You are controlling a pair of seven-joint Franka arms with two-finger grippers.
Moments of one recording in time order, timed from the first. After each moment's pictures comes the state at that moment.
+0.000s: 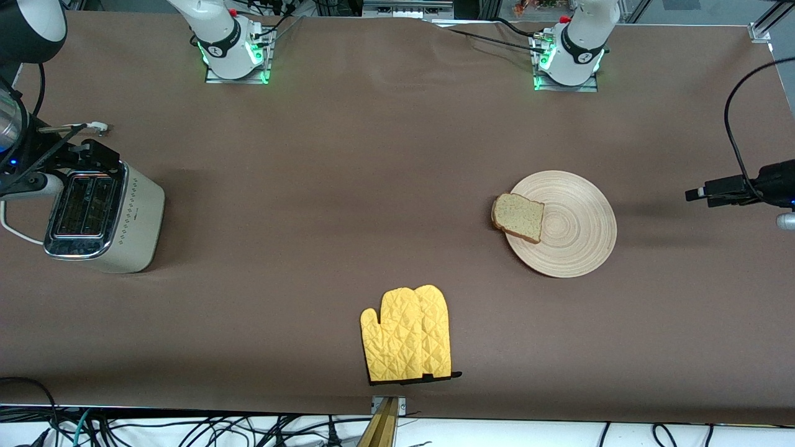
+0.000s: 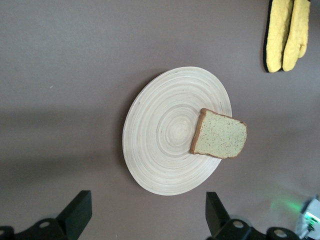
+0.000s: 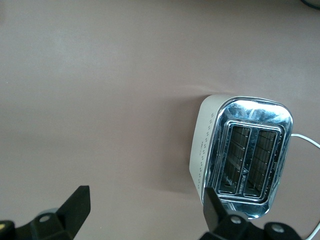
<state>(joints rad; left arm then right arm) 0.52 0.34 -0.09 -1.73 -0.46 1.68 0.54 -0.06 0.09 0.08 -1.59 -0.04 1.67 -0.12</state>
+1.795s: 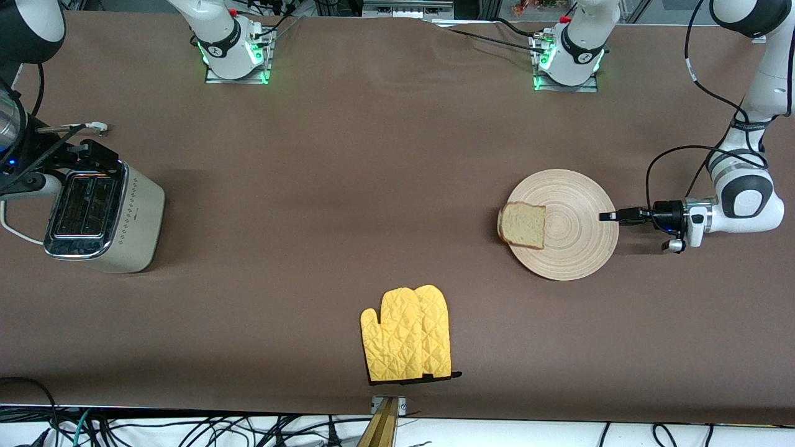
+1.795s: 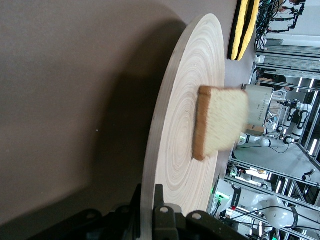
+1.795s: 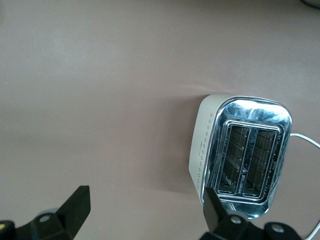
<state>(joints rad) 0.57 0.78 -0.12 -1.79 -0.80 1.70 0.84 -0.06 0.09 0.08 -1.59 -0.04 1.67 -0.12</state>
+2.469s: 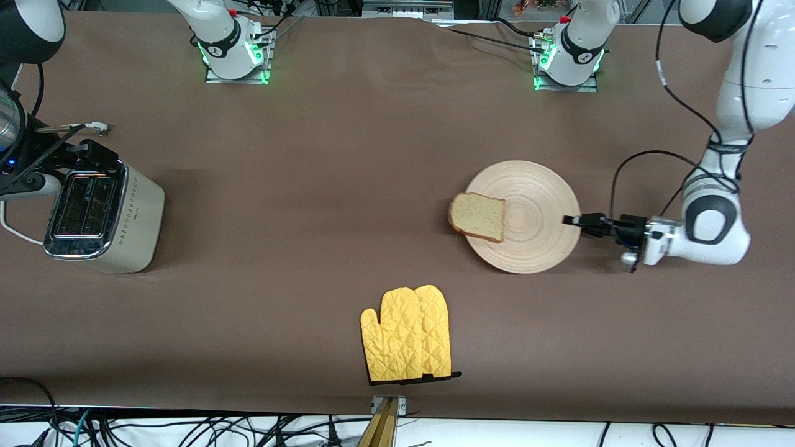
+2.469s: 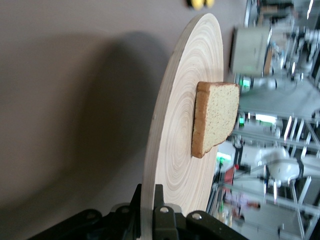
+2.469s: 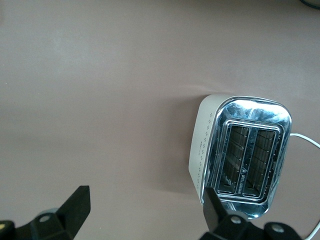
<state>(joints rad) 0.31 0.78 -0.16 -1.69 -0.80 1.63 0.84 -0.06 0.09 0.07 -1.59 -0.04 1.67 -0.12</state>
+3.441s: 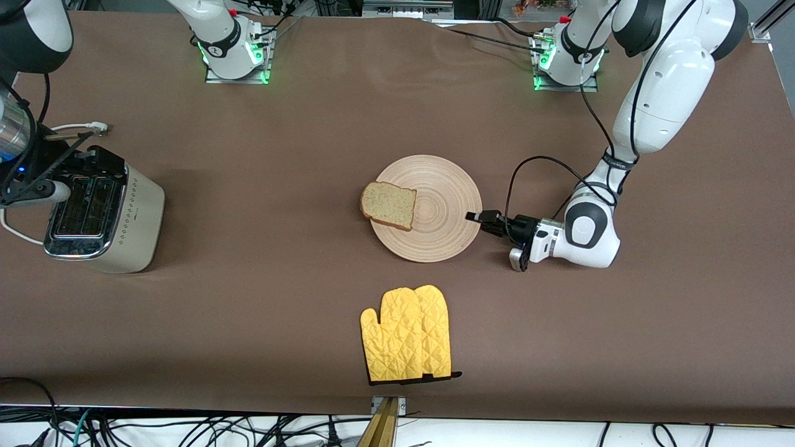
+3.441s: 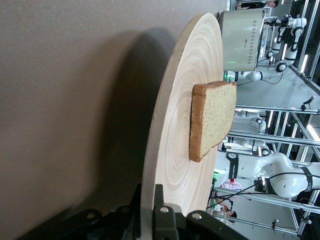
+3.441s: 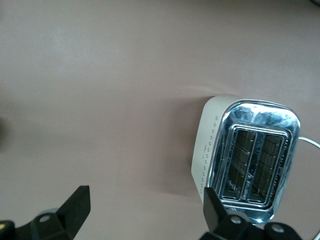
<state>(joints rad) 0.00 0.90 -0.18 -1.70 -1.10 1.82 0.91 -0.06 0.12 0.09 -1.59 -0.04 1.68 -0.13</state>
